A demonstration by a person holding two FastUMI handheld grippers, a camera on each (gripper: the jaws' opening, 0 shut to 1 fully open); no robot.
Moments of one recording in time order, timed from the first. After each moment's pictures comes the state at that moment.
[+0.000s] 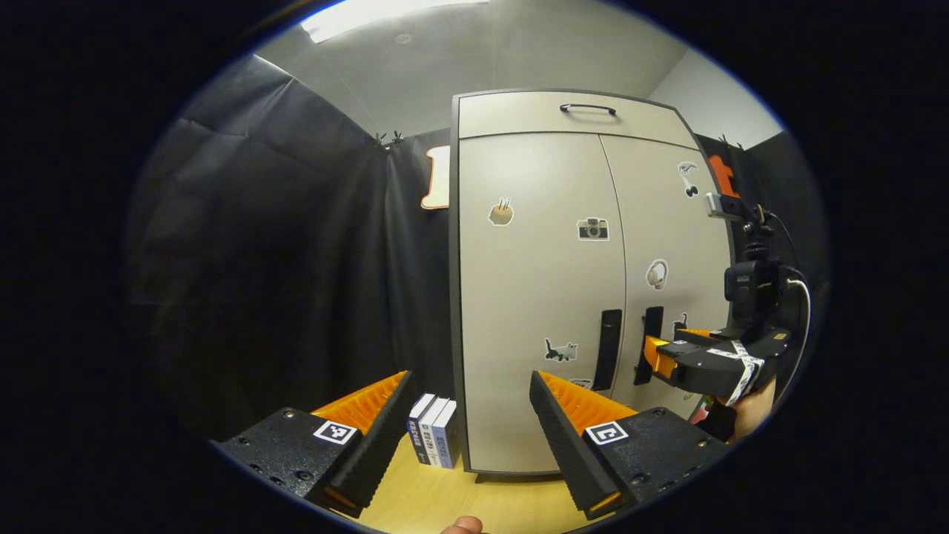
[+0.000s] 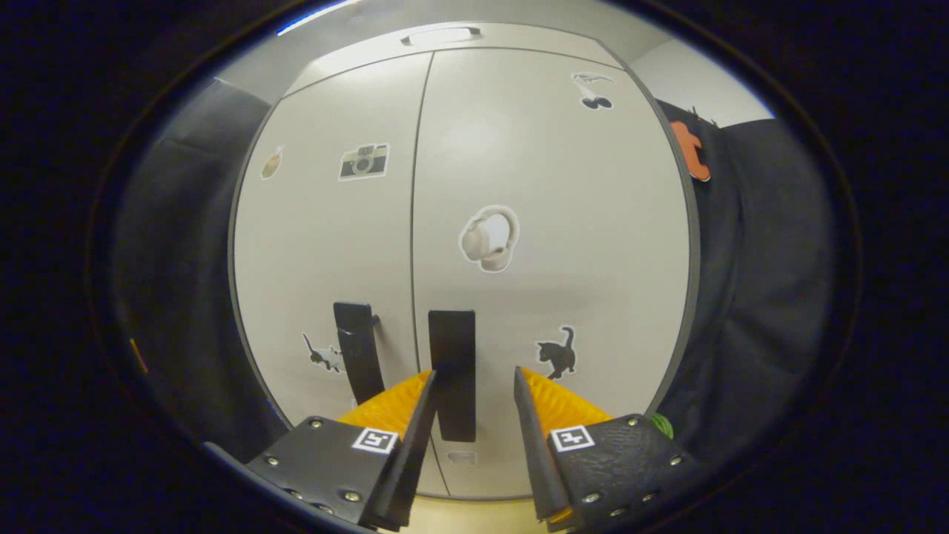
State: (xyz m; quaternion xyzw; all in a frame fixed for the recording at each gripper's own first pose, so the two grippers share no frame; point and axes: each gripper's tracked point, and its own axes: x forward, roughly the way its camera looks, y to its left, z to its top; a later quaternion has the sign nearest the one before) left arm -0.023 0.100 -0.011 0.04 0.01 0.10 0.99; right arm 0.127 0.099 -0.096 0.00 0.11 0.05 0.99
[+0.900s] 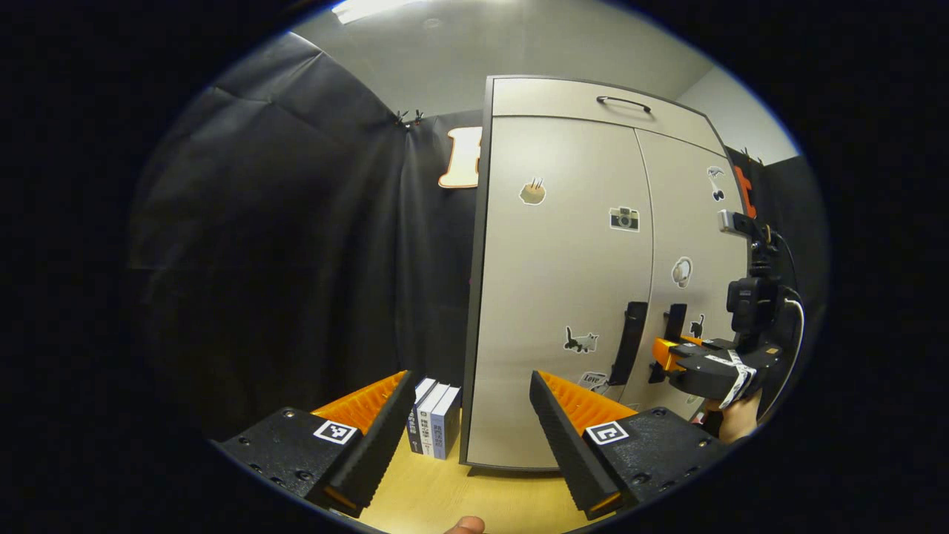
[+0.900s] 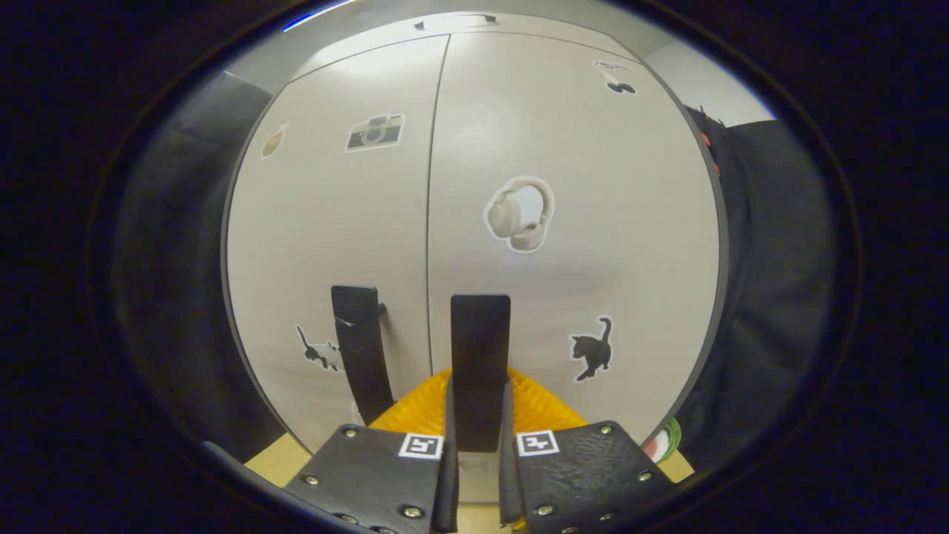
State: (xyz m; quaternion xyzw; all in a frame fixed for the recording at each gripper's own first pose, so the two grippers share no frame) left arm -0.014 0.124 -0.035 -0.01 0.03 0.10 0.99; right arm 0.136 0.113 -0.112 -0.01 0.11 0.05 0.99
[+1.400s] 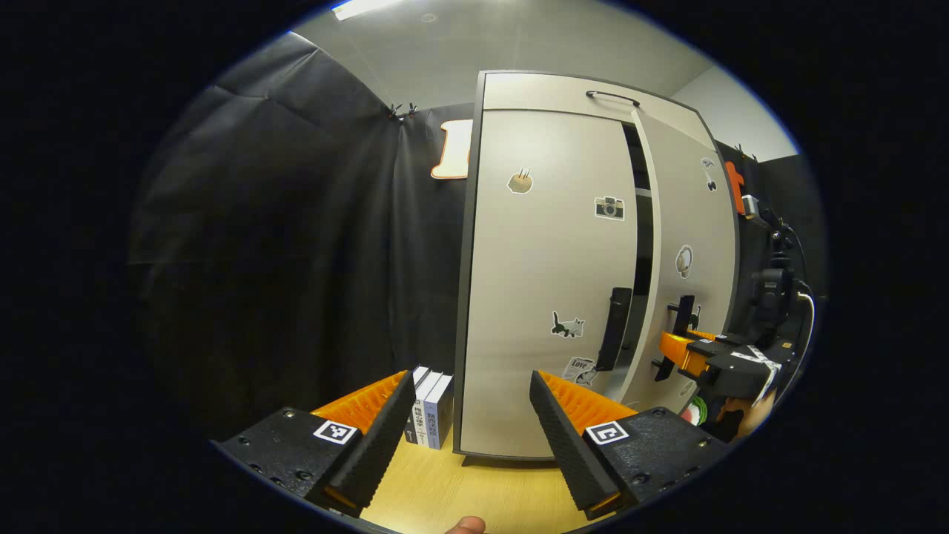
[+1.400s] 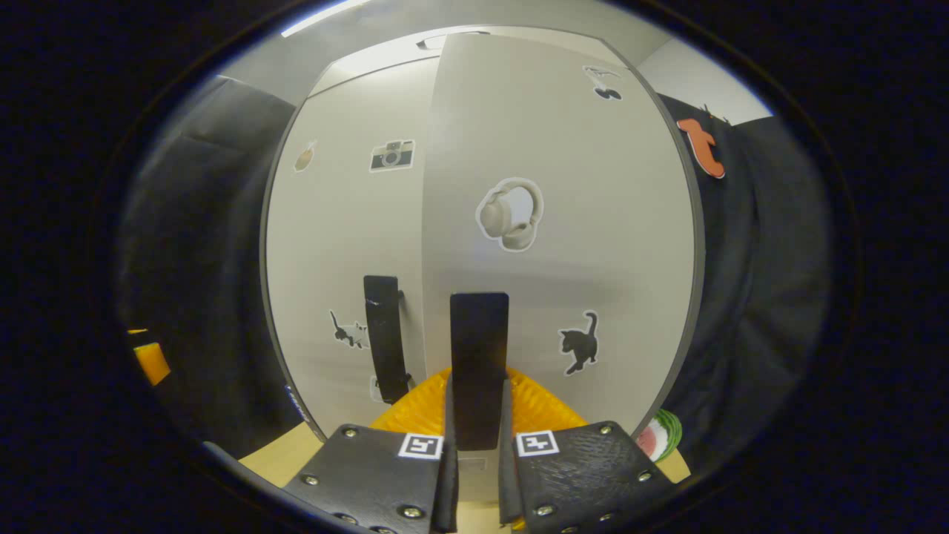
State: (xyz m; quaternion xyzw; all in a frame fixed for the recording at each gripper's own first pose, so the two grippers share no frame) left arm -0.035 0.109 -0.047 -0.01 0.05 0.09 0.99; right arm 0.096 0.099 -0.106 0.00 0.11 0.10 0.99
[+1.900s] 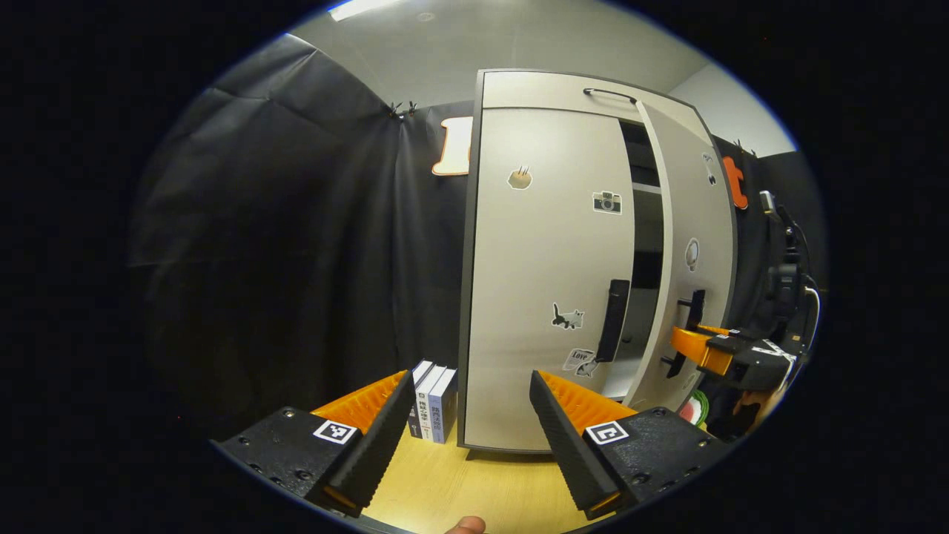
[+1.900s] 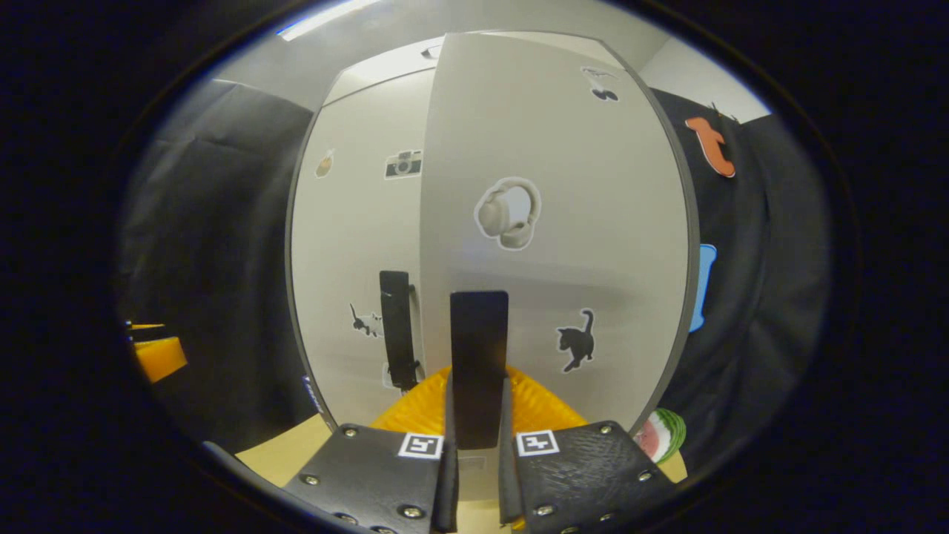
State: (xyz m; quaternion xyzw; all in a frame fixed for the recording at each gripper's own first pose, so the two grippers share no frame) left arm -0.043 0.110 -0.050 -0.01 0.06 0.09 0.99; right arm 0.082 0.092 -0.103 0.00 0.10 0.14 0.98
